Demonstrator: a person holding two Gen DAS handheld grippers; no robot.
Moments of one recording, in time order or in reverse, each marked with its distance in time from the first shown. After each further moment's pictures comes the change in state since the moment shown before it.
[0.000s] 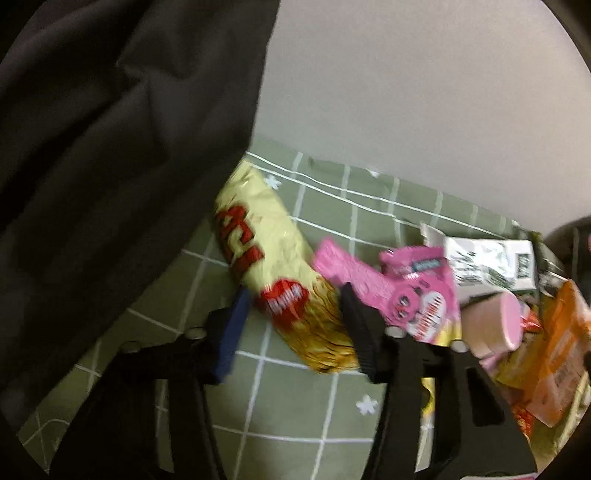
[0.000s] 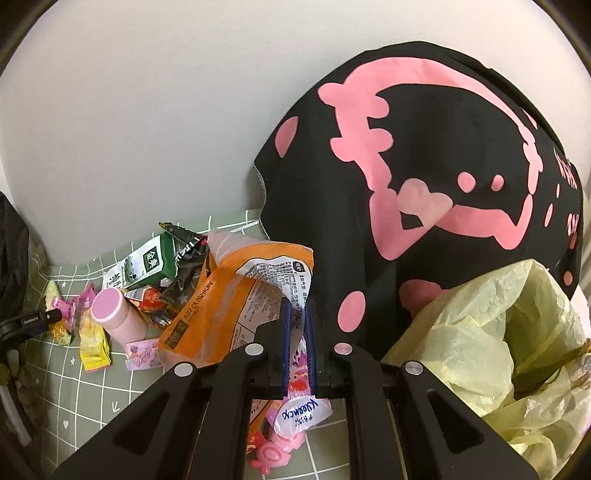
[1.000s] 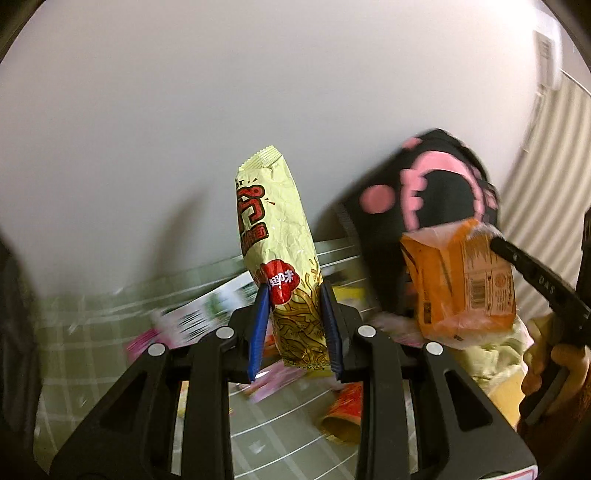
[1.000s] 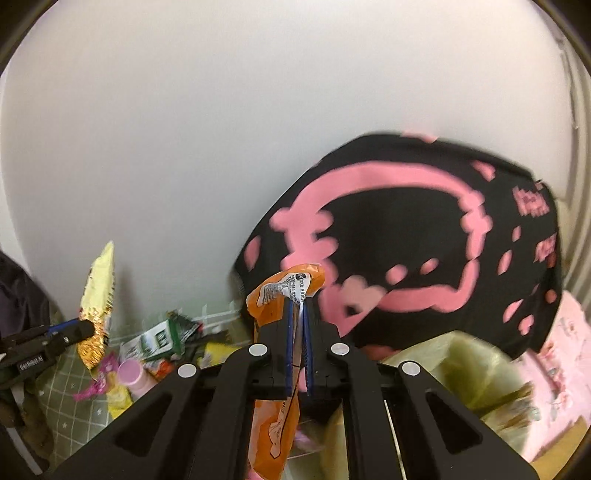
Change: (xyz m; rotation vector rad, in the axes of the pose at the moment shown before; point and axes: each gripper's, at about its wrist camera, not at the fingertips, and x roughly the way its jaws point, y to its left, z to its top) left arm -0.128 -0.171 -0.006 0.539 -0.182 -0.483; right arm -0.090 -0.044 0.045 0.070 -0.226 -0.038
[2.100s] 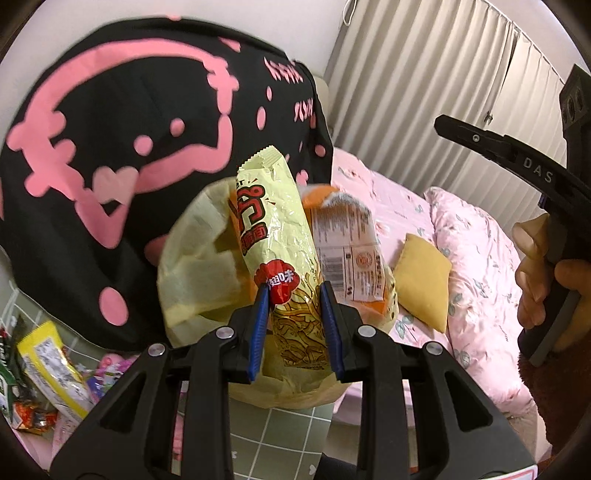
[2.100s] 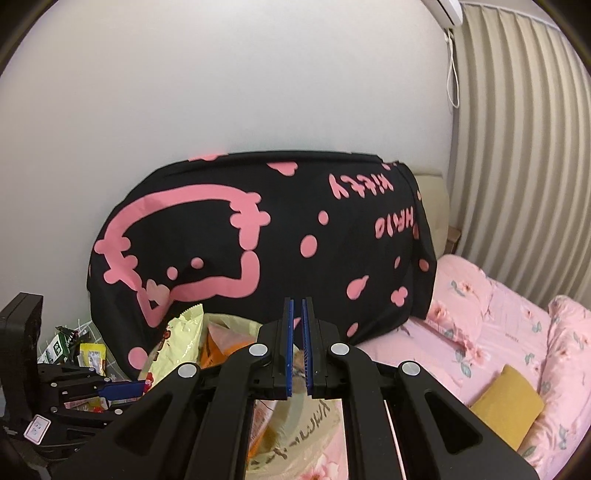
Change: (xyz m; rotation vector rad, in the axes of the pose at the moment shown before) left arm 0.100 -0.252 -0.044 0.467 0.328 -0.554; right arm -0.119 -0.166 -0.029 0.176 -0.024 -0.407
